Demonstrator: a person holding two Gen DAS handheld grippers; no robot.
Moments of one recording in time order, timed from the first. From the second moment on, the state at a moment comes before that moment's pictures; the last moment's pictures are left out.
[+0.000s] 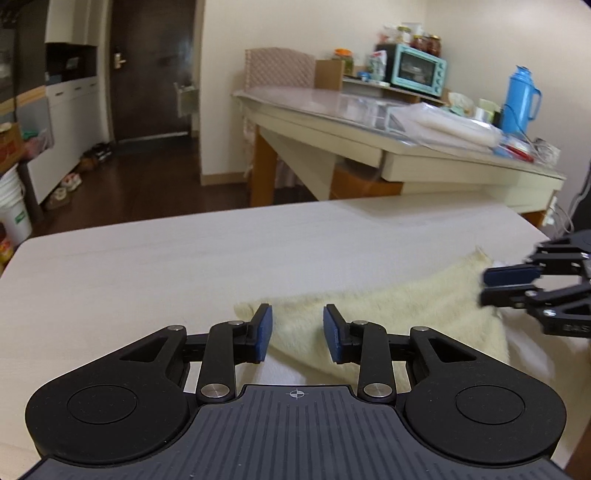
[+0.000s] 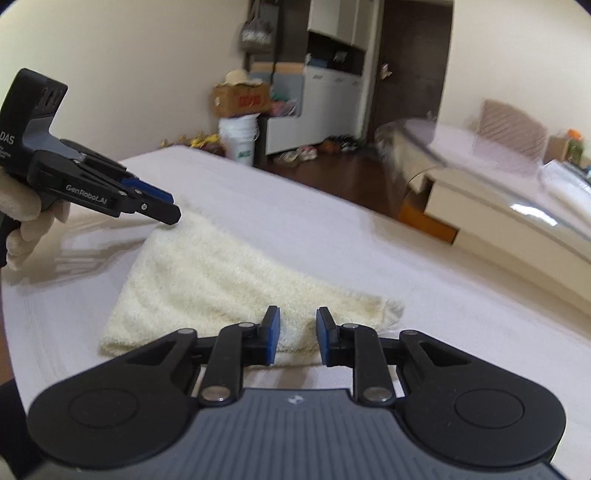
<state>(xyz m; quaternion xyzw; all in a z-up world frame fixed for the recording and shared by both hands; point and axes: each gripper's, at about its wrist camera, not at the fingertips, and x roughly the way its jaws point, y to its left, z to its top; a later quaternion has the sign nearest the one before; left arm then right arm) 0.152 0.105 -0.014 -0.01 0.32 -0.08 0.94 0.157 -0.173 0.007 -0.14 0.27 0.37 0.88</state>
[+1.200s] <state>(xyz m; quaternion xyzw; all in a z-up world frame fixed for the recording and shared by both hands) 0.067 0.077 -0.011 -0.02 0.34 -0.04 0.94 0.085 -0.180 0.015 -0.09 0.28 0.31 0.90</state>
